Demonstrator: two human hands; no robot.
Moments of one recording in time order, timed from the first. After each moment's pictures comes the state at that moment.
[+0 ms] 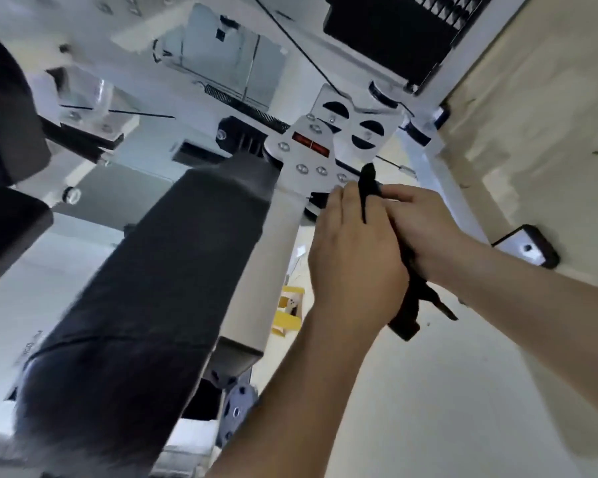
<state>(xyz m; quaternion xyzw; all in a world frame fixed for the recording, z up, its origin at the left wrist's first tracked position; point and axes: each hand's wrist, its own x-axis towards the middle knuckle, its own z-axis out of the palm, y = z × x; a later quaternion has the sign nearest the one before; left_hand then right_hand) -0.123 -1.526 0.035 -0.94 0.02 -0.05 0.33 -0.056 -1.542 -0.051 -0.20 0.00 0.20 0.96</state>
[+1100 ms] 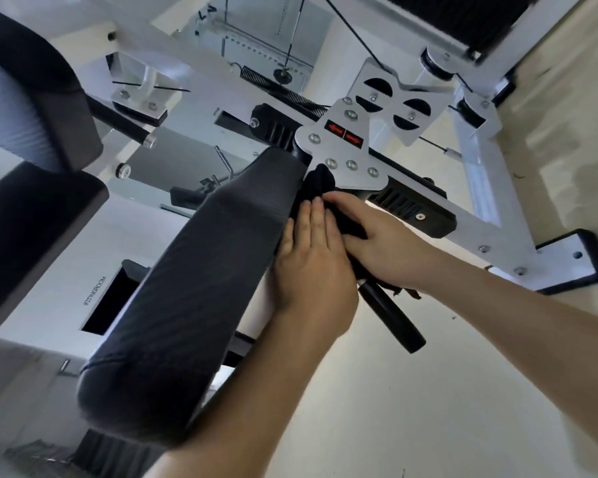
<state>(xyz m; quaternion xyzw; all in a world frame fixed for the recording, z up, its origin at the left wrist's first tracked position) -0.129 -1.501 0.074 -0.82 -0.11 0.04 0.55 -0.055 -1.533 -0.023 -0.44 -0.35 0.10 0.82</state>
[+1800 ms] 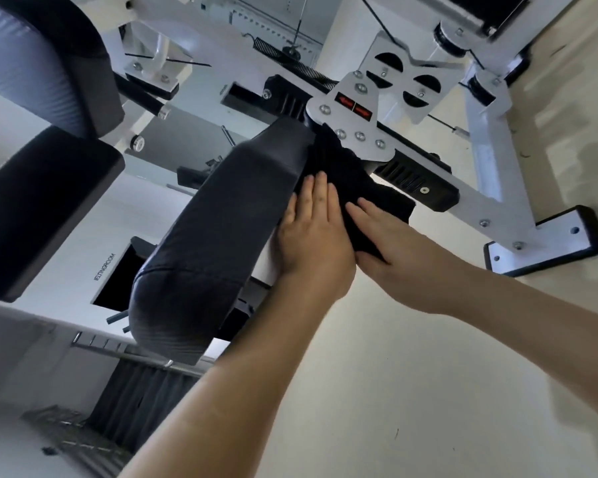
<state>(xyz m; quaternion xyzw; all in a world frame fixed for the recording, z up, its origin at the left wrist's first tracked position) -0.150 -1.514 0.078 -0.79 -0.14 0.06 0.60 -0.115 -1.567 -0.041 -0.59 -0.41 0.08 0.69</state>
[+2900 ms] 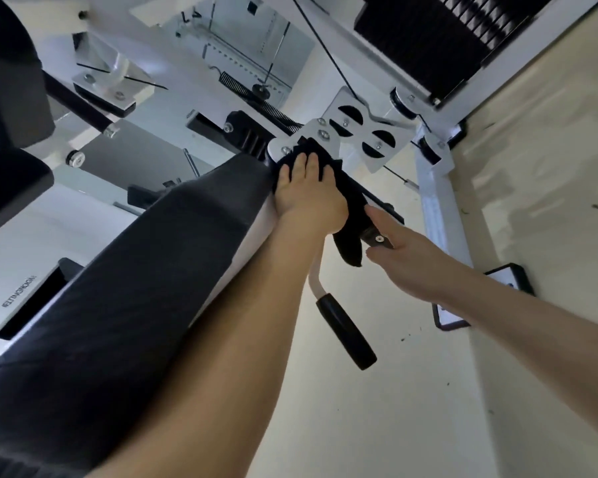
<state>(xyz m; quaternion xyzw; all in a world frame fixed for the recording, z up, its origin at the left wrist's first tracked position) 0.001 -1.482 0.061 -0.85 -0.18 0.08 0.49 -0.038 -1.569 -0.076 -0.52 -0.29 0.18 0.78</state>
